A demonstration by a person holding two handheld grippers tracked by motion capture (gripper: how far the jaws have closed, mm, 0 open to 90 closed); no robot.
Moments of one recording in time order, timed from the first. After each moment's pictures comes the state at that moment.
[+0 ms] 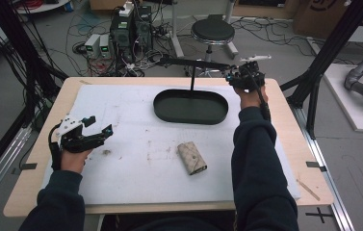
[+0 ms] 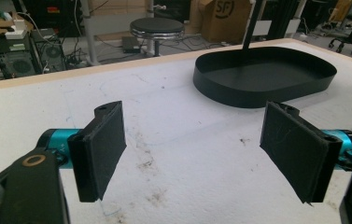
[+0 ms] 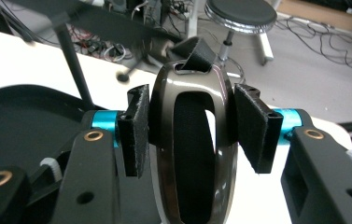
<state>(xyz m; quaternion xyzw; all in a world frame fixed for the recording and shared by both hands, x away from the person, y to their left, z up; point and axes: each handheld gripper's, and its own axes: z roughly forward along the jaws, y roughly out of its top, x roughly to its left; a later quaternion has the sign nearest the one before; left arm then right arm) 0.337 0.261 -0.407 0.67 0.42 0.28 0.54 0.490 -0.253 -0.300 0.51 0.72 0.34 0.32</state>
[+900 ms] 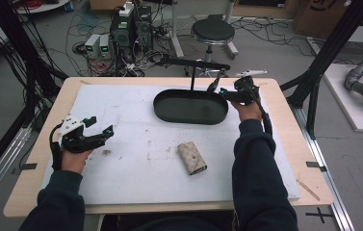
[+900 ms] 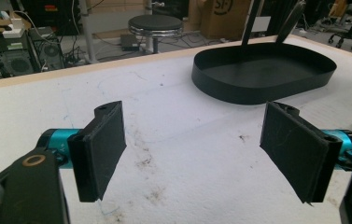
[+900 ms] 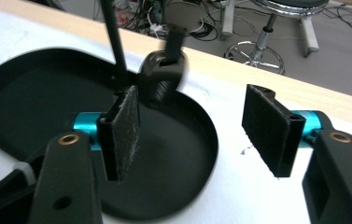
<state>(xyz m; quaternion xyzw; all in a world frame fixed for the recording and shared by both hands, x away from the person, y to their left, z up) 0.338 0.260 -0.408 0.68 0.42 0.28 0.53 0.477 -0.256 -0.334 0.47 0.76 0.37 0.27</state>
